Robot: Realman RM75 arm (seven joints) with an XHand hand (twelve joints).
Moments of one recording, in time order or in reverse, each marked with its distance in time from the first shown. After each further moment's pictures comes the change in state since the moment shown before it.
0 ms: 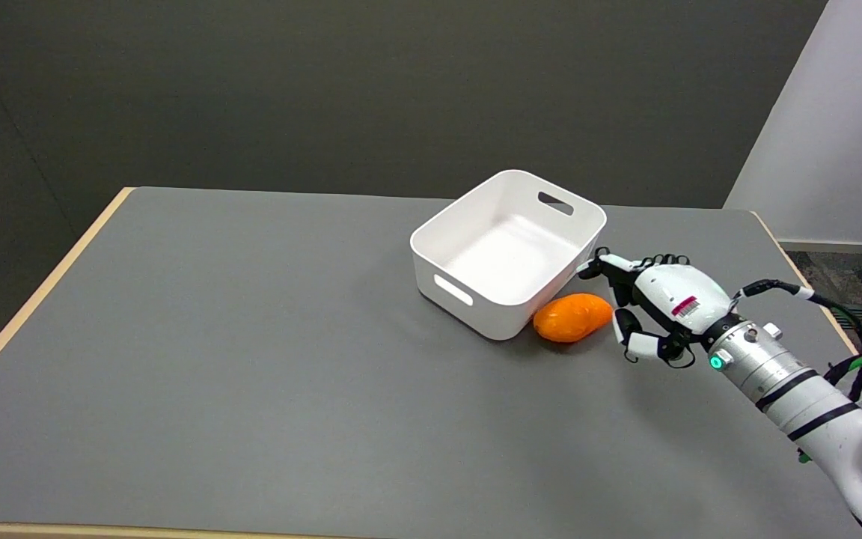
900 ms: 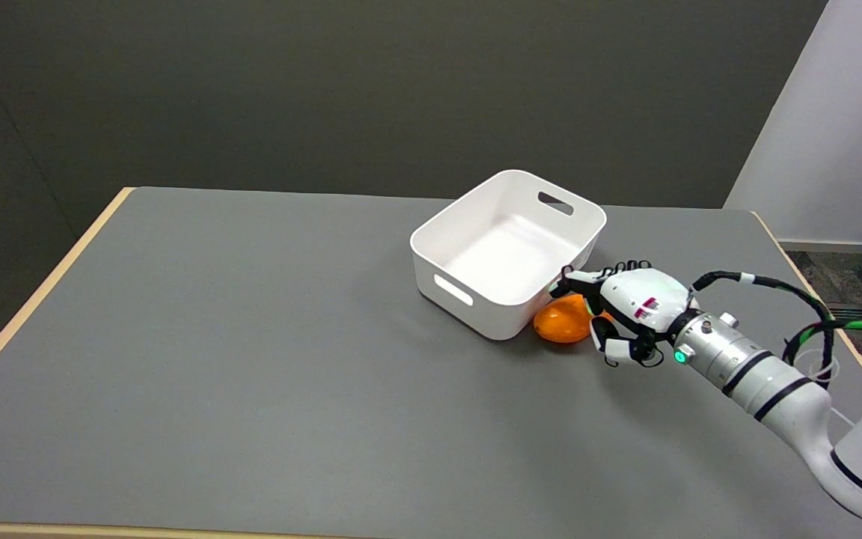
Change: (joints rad) arm 0.099 0.141 -0.166 0.039 -0.173 0.140 0.135
